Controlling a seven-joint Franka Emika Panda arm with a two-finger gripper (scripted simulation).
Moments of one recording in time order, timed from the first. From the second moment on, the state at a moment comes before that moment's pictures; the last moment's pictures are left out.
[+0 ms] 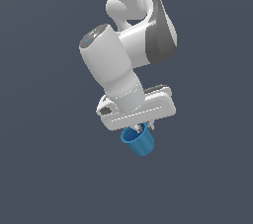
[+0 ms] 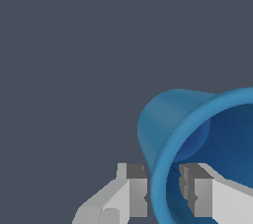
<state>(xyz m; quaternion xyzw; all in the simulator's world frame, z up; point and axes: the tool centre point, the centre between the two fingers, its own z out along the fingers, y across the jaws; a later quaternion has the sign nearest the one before) 0.131 0.057 0.242 -0.97 0.01 -0.14 0.22</state>
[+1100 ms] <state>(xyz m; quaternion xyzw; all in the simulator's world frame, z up) 0.101 0.096 0.311 -0.92 -0.17 -0.25 0.26</state>
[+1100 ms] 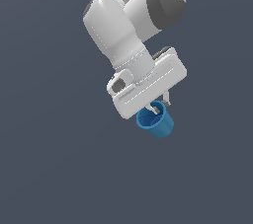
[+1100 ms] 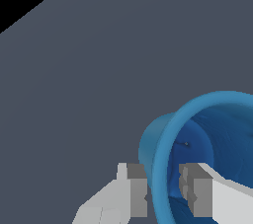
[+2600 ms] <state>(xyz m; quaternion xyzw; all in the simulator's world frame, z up) 0.107 0.109 0.341 -0.90 -0.21 -0.28 0.27</state>
